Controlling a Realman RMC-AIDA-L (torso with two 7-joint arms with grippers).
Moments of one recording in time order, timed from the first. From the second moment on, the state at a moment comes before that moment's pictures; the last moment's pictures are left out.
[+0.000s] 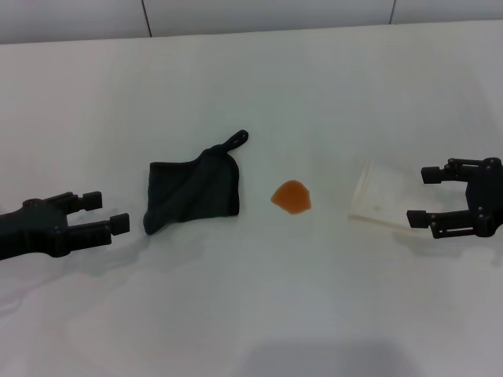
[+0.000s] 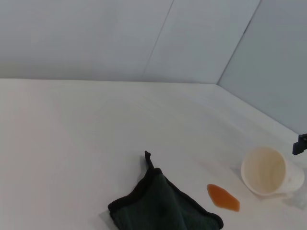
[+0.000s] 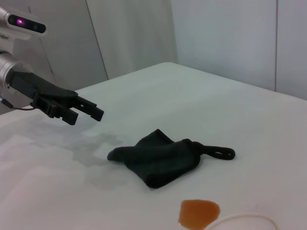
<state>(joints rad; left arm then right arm) -0.33 -1.98 0.77 0.64 1.90 1.54 -1.55 0.39 2.01 -0.82 -0.86 -1.99 -1.58 1.42</state>
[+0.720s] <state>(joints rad) -0.34 -1.98 0.77 0.64 1.91 1.54 -1.55 0.39 2.01 -0.82 -0.86 -1.99 -1.58 1.42</state>
